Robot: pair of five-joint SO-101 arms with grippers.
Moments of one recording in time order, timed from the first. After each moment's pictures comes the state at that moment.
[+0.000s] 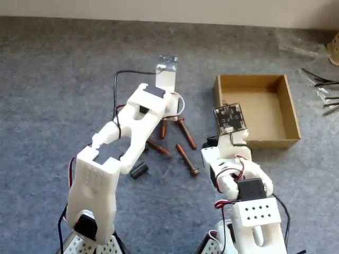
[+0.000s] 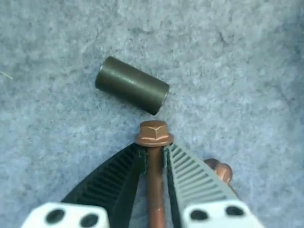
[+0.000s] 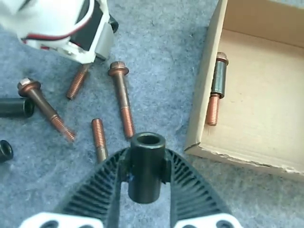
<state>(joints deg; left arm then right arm) 18.1 34.0 -8.4 51.3 21.0 -14.9 -65.5 67.4 49.9 9.4</state>
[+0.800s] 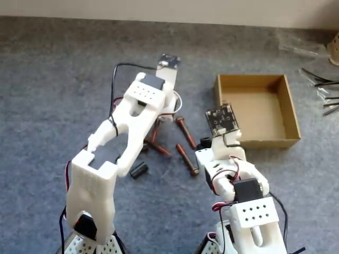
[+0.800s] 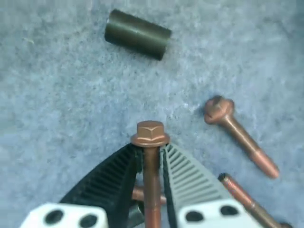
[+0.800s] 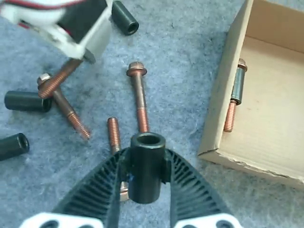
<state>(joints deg) 18.0 27.4 -14.7 73.0 11.6 -18.7 -65.5 67.4 49.9 9.4</state>
